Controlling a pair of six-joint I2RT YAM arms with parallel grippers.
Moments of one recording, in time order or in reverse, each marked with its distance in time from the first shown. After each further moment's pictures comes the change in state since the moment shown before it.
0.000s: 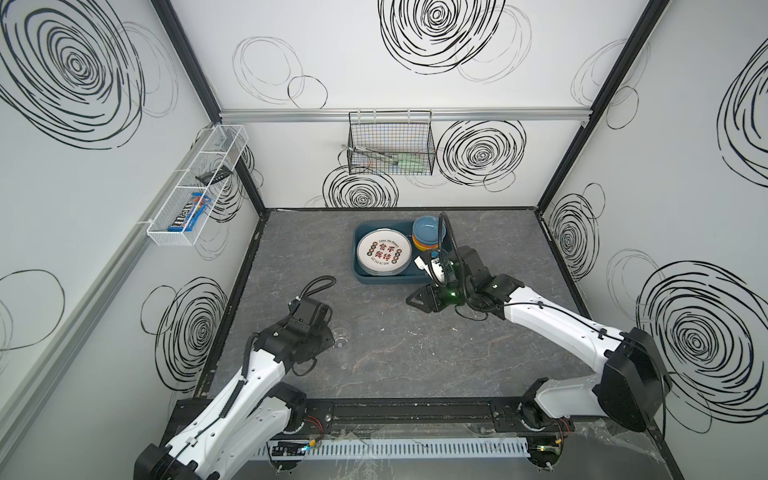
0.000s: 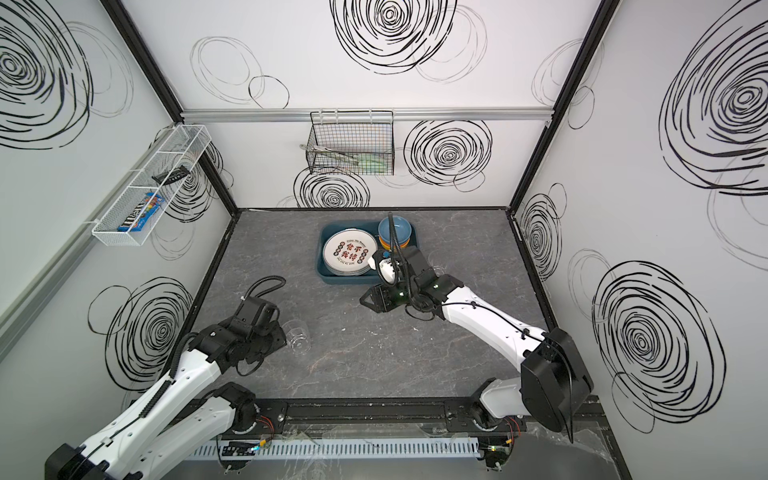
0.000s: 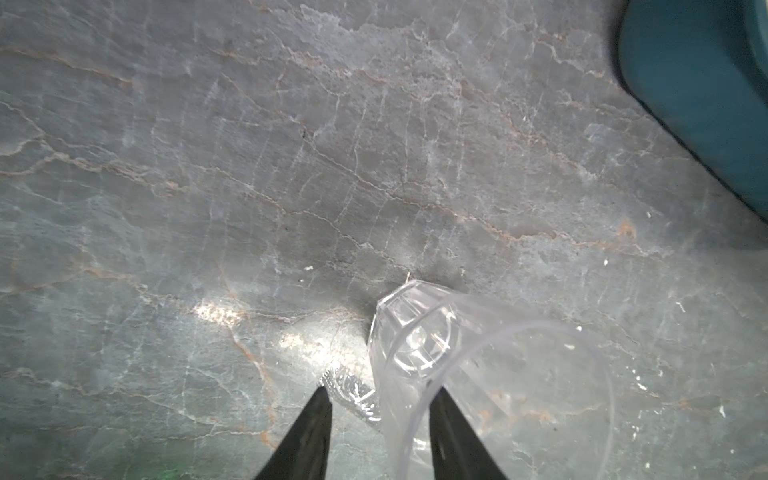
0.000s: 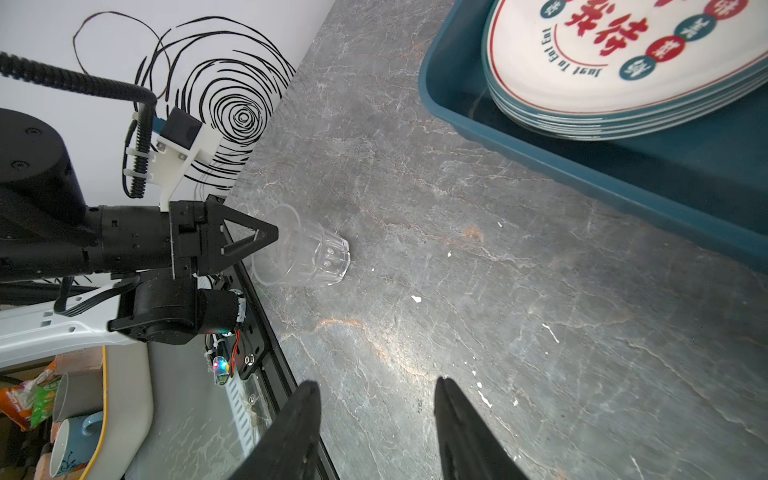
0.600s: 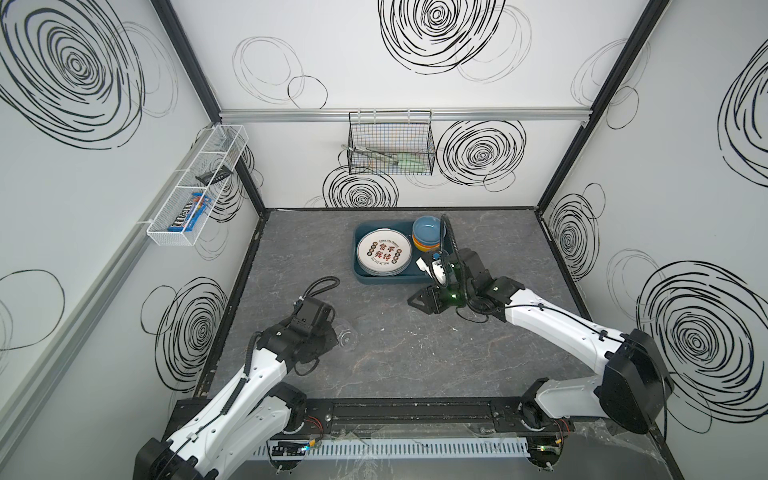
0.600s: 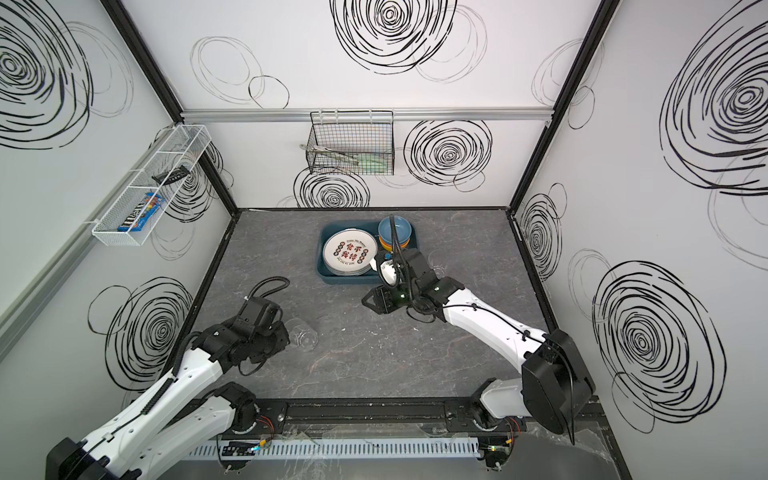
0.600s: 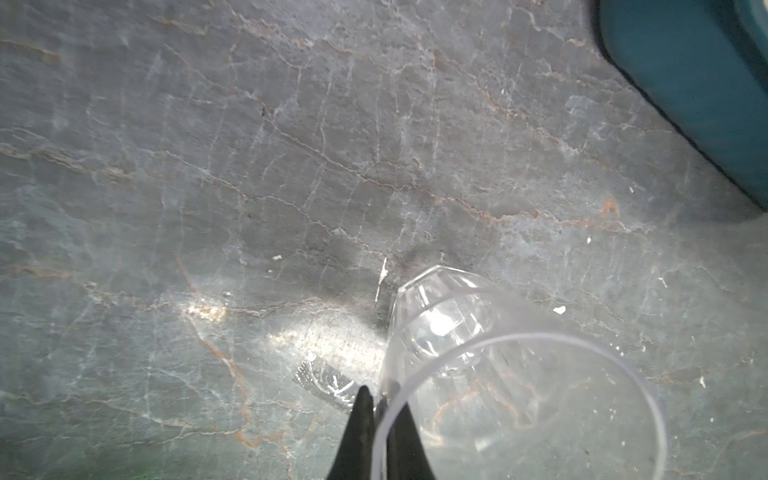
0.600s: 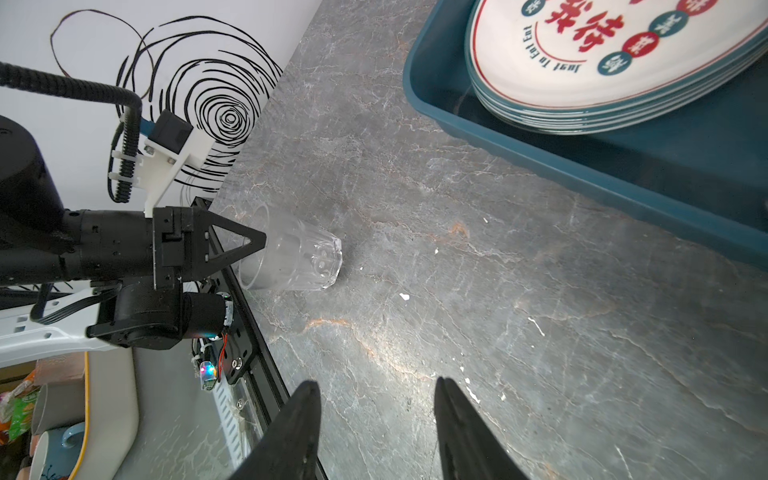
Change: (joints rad) left arm -0.029 0.016 -0.002 0.032 0.041 0.005; right arm 0.000 -0.012 -0.030 0.014 0.033 0.002
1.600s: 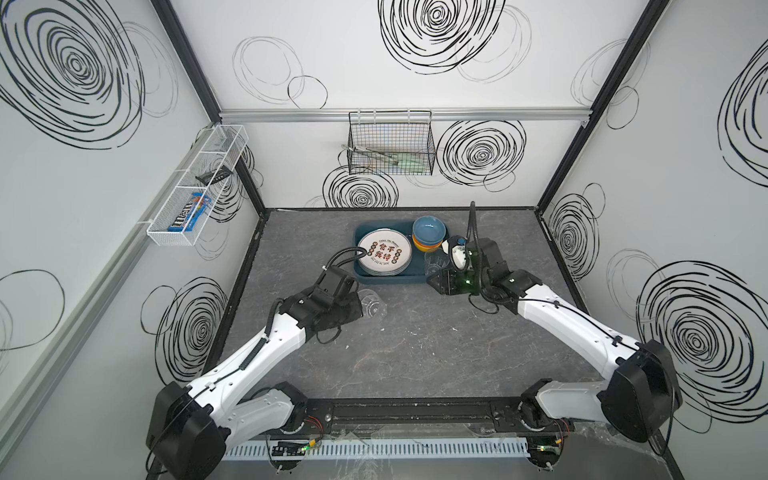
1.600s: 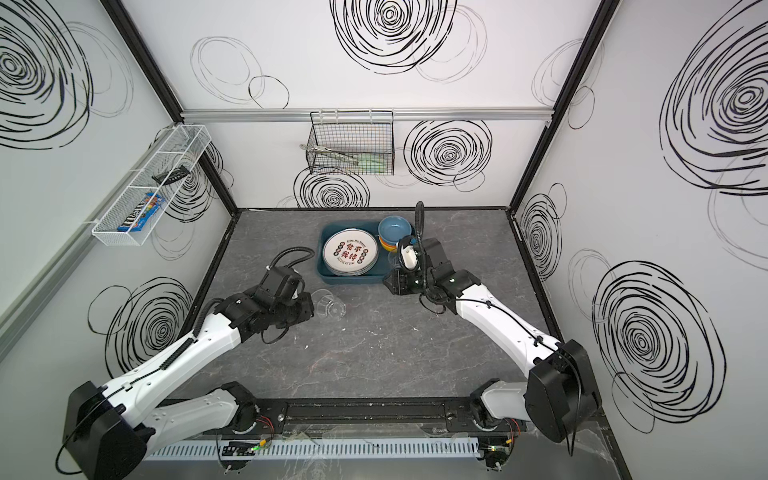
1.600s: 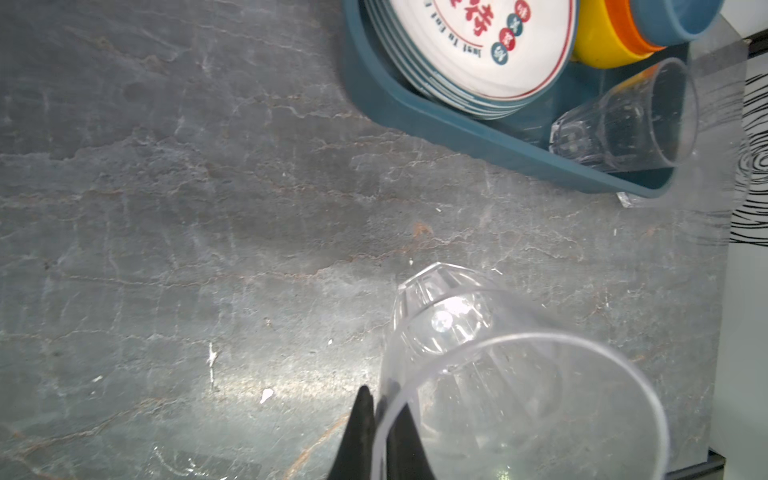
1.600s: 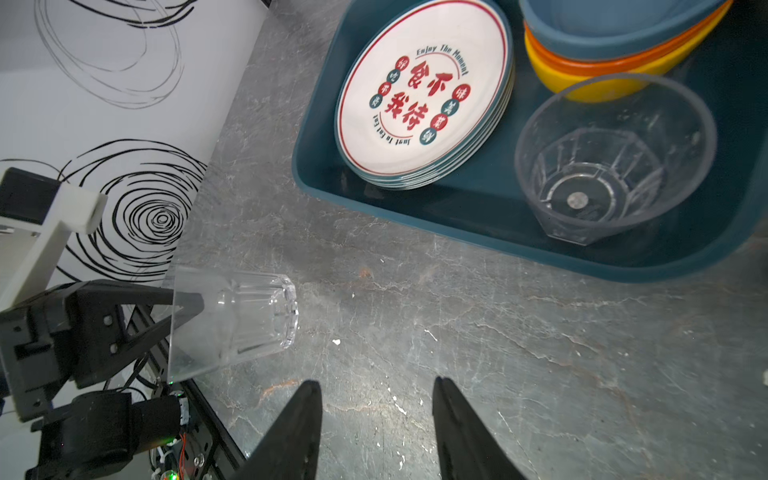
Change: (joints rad) left arm -0.127 0.297 0.295 0.172 0.037 0.106; right arm -0.134 -0.034 0.065 -0.073 0.177 0.101
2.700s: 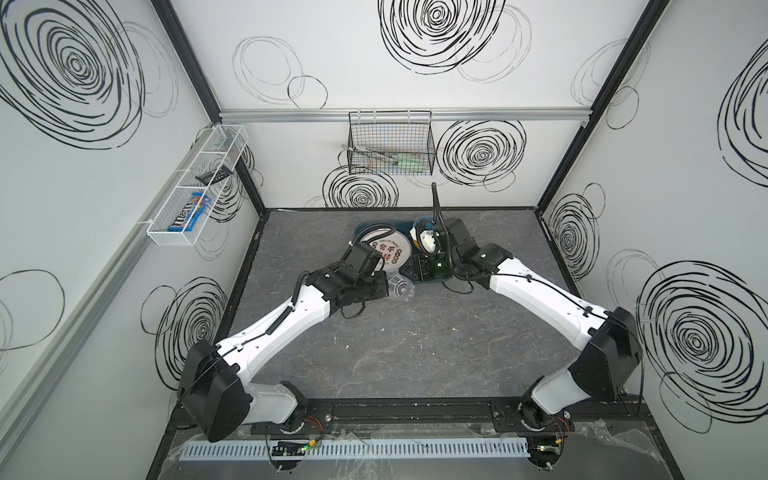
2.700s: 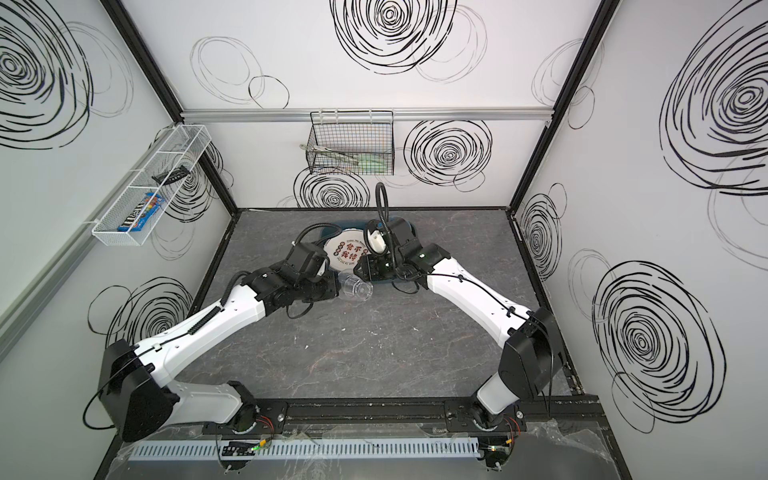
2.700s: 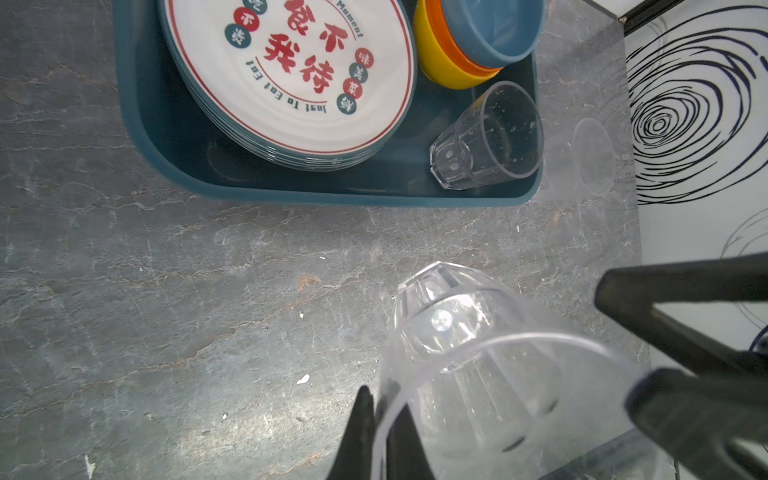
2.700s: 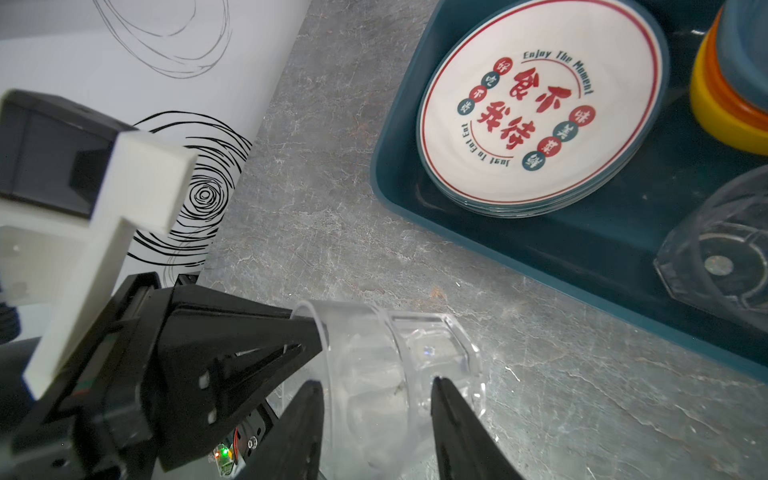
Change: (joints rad) left arm -0.094 0.226 0.264 0.052 0.023 0.070; right arm 0.146 0.237 0.357 -0.171 -0.024 0.018
